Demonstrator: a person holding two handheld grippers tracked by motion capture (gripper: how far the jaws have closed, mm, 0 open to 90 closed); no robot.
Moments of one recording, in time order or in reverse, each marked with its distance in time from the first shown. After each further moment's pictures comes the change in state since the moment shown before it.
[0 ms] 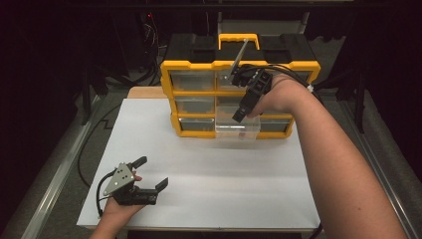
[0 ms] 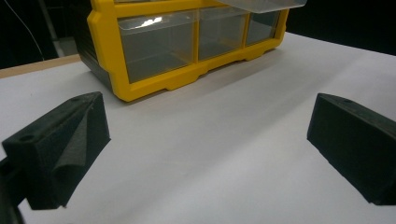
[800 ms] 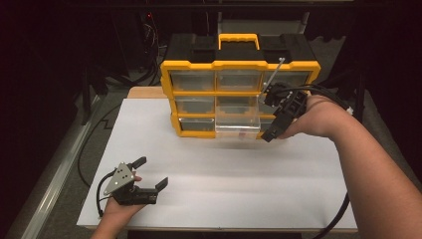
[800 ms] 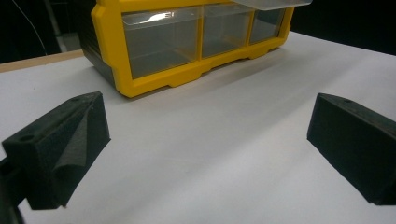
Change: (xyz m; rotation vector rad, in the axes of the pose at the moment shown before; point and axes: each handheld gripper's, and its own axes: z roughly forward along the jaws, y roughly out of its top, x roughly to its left) left arm 0.002 -0.002 0.001 -0.002 0.017 -0.022; right arm 0.012 -0.078 -0.007 0.020 -0.025 0.064
